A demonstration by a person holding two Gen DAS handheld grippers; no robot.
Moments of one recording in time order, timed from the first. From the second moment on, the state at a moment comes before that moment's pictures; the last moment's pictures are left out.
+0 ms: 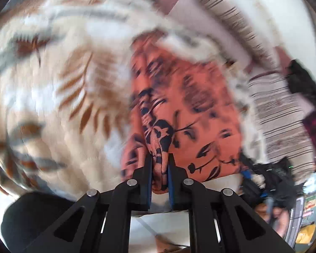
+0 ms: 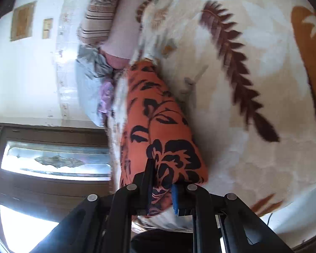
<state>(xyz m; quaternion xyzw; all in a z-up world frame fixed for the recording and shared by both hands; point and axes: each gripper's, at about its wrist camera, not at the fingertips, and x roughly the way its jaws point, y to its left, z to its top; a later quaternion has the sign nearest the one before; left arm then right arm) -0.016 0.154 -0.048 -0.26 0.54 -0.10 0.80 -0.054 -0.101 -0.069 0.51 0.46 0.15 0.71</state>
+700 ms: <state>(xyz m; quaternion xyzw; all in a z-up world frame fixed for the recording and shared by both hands) 0.114 0.170 -0.030 -0.26 0.52 -0.09 0.81 -0.083 -0.109 -0.033 0.40 0.49 0.22 0.74</state>
